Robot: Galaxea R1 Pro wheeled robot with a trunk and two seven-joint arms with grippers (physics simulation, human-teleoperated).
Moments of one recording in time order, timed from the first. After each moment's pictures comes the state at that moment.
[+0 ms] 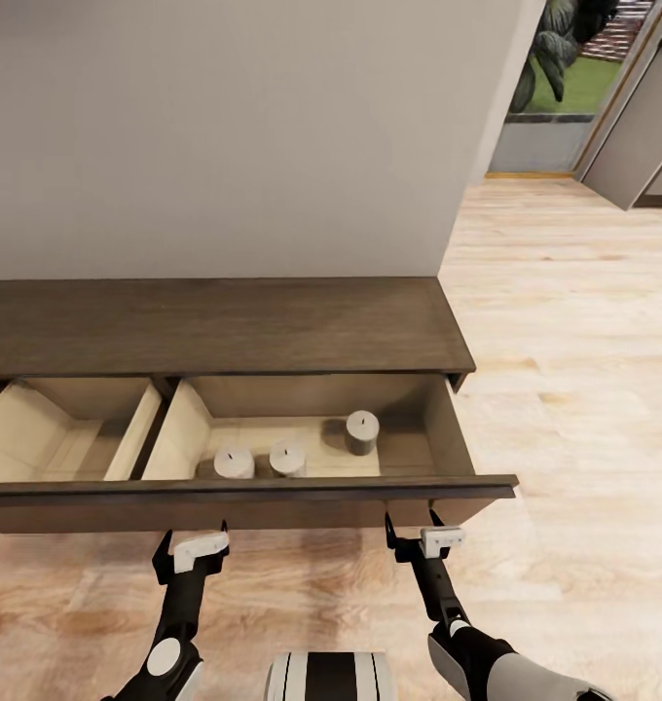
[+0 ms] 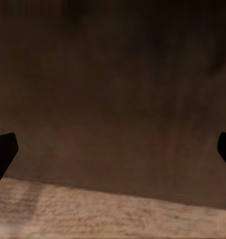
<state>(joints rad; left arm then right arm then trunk) -0.26 0.09 -0.32 -0.96 0.15 -0.36 0.47 -0.64 0.05 0.69 -0.13 -0.58 -0.92 -0.07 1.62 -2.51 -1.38</state>
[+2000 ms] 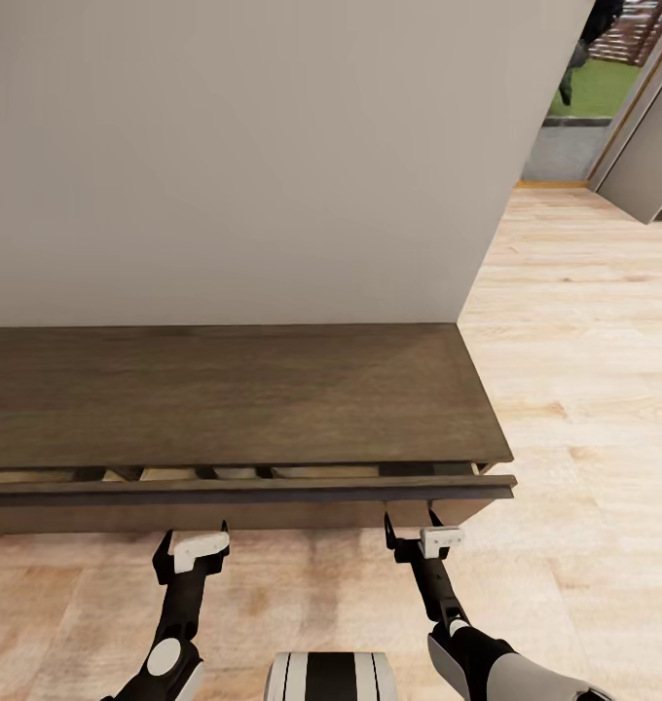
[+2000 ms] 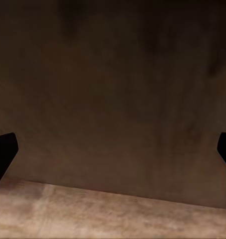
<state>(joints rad) -0.26 0.09 -0.32 -0.96 0.15 -0.36 0.47 -0.64 0.05 0.69 -0.13 -0.58 -0.90 -0.07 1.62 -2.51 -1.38</state>
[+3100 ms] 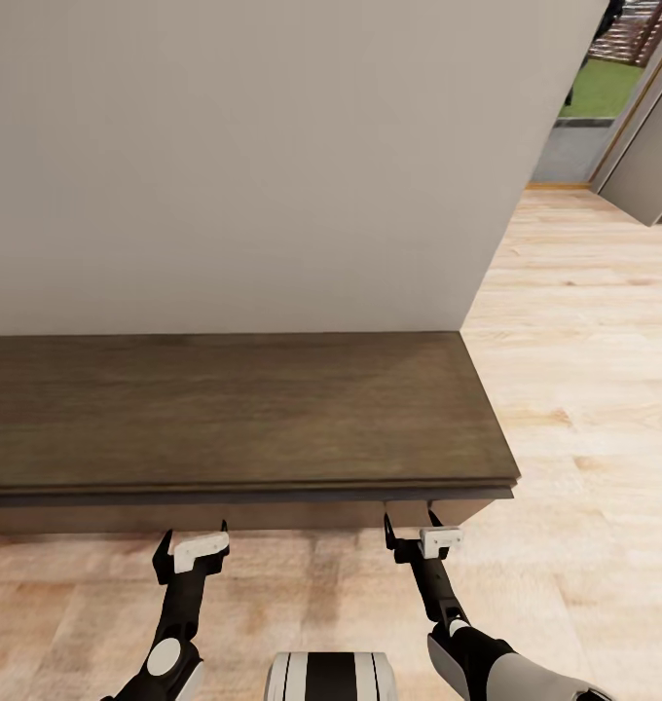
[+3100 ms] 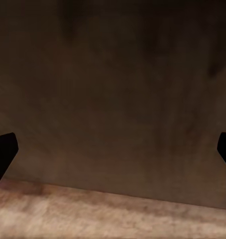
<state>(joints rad) -0.26 0.09 -0.32 -0.96 0.15 -0.36 0.47 -0.64 0.05 0.69 -0.13 -0.58 -0.90 -0.07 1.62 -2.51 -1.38</state>
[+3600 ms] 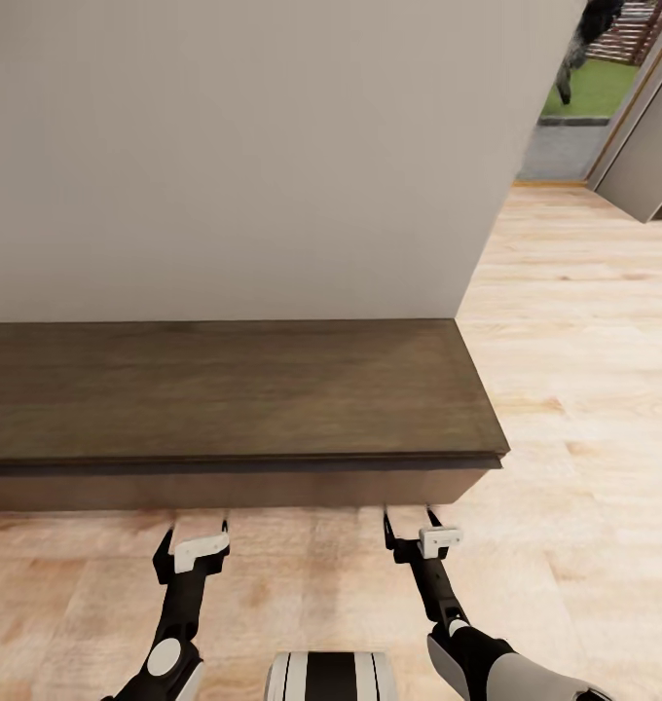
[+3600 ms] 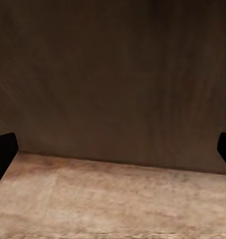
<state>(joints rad) -0.26 0.09 -0.32 -0.96 0.15 -0.36 0.47 -0.64 0.05 0.69 -0.13 -0.57 -0.90 -0.07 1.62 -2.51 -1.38</state>
